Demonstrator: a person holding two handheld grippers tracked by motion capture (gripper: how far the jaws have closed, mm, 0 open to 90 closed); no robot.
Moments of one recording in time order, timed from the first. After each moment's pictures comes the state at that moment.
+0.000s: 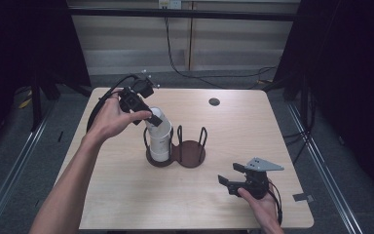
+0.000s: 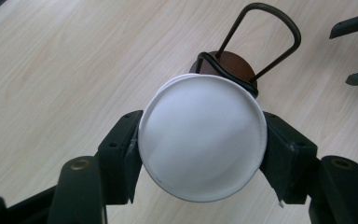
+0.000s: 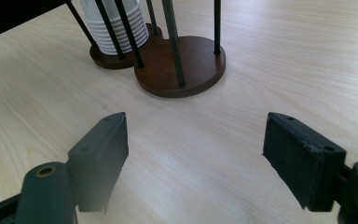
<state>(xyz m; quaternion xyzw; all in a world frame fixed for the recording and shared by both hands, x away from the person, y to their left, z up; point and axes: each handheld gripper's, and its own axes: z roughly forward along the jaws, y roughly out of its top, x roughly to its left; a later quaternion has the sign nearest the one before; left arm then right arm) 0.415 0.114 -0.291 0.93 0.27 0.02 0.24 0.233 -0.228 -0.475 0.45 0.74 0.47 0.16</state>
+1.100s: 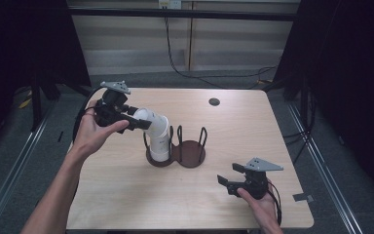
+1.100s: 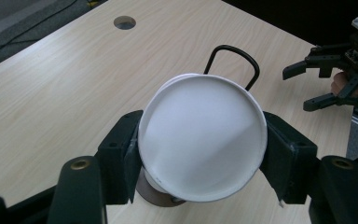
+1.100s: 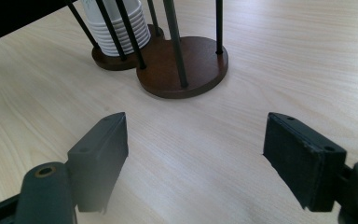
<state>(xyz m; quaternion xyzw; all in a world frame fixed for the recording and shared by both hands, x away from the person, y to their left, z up) 0.385 0.175 -0.307 0.88 0.24 0.03 0.42 0.233 -0.226 -0.476 0.45 0.74 0.47 0.16</state>
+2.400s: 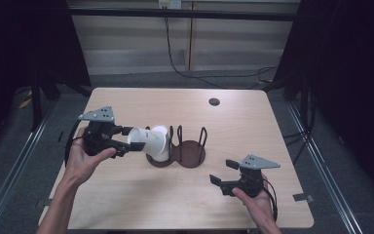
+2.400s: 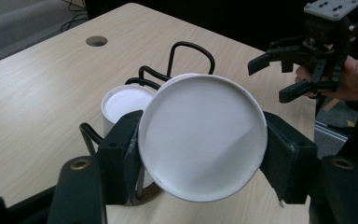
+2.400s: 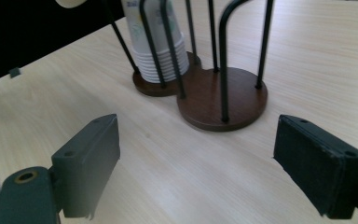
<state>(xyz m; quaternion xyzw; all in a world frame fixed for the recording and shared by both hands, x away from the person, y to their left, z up) 0.329 0.201 -0.340 0.85 0.20 0.03 0.49 0.232 -0.205 -0.453 0.41 0.74 0.51 0.14</state>
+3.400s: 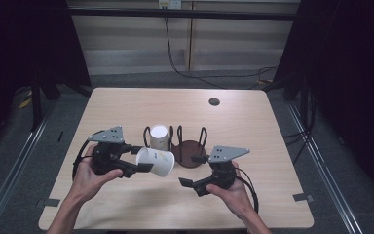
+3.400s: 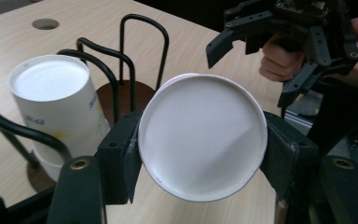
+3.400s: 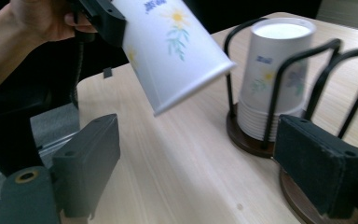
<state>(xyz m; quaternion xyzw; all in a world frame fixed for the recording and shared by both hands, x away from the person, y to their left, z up) 0.301 0.184 -0.372 0.85 0.18 -0.02 0.50 0.249 -0.130 -0.413 0.26 0.79 0.55 0.06</state>
